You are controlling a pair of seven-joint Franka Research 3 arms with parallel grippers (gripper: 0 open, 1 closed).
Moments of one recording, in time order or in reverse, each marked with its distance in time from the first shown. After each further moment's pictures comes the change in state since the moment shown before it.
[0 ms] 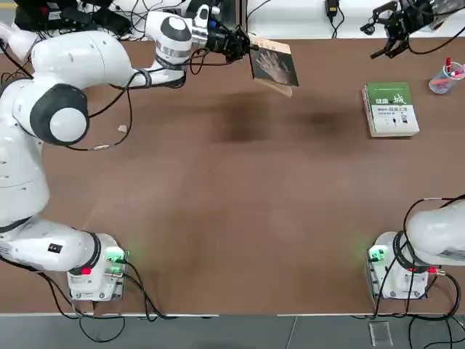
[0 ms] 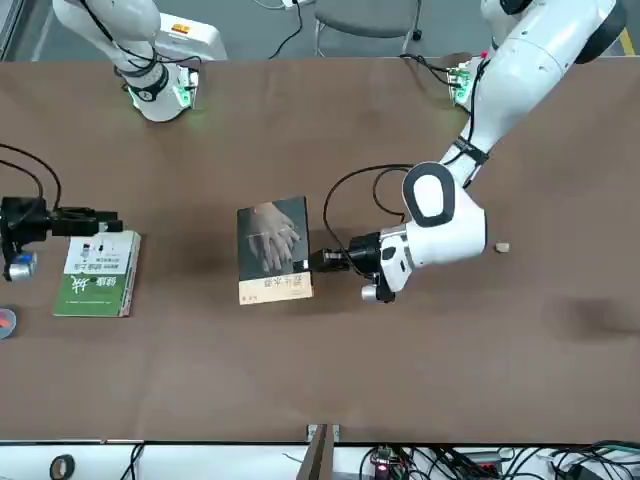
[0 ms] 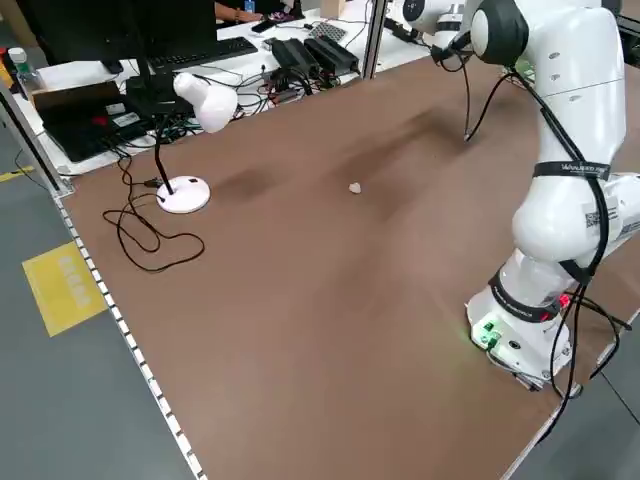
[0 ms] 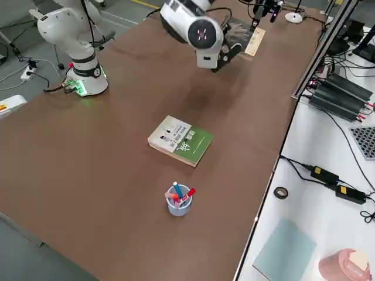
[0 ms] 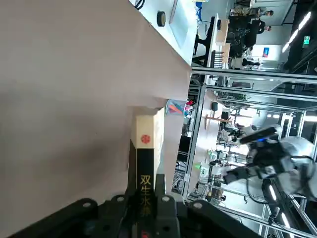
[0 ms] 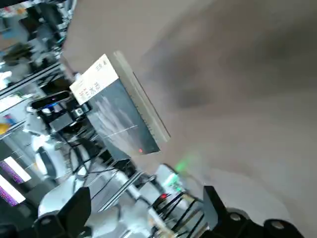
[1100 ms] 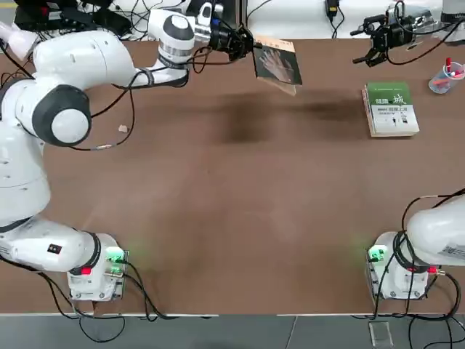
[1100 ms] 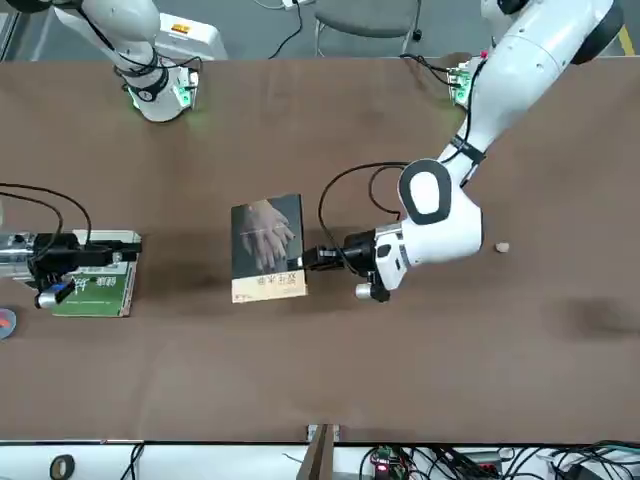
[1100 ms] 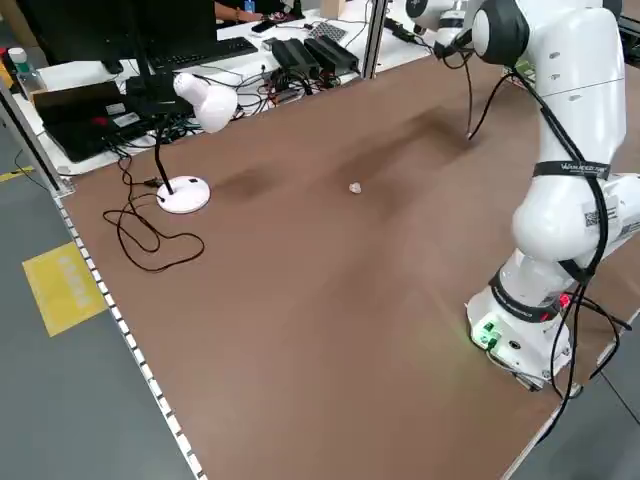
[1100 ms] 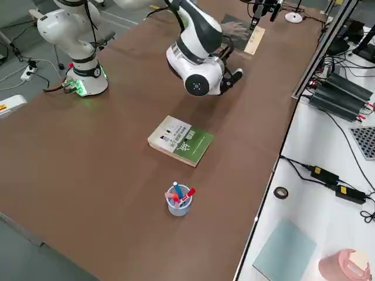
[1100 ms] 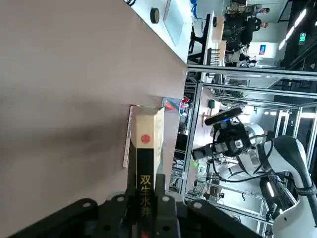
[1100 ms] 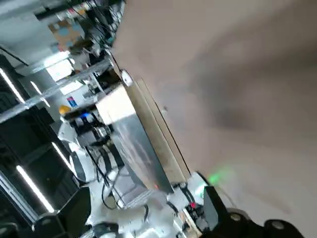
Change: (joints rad) left arm -0.018 0.008 -0.001 0.023 0.000 0.000 -0.004; right arm -0.005 0.137 0.013 -0.032 0.211 0.116 -0.237
